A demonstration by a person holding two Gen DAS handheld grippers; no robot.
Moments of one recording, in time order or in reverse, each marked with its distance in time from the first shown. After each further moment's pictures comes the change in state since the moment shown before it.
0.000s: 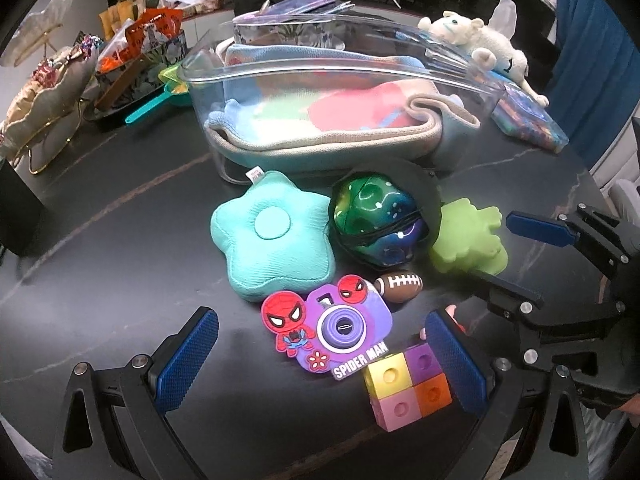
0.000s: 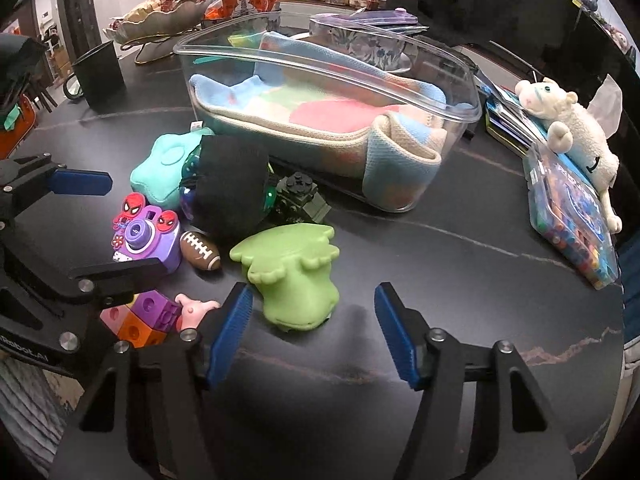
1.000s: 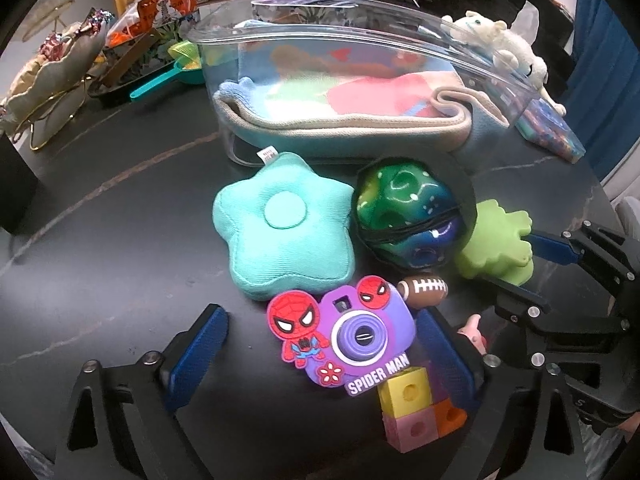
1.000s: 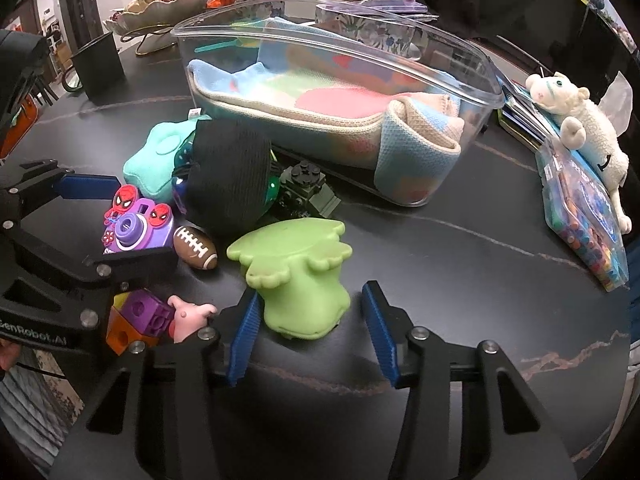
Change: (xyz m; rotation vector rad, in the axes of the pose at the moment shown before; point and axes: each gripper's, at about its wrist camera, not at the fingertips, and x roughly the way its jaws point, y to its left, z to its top) left arm 0.014 0.008 -0.004 -0.063 0.011 0.016; right arm 0.013 0.001 -0.001 -0.017 0.021 0.024
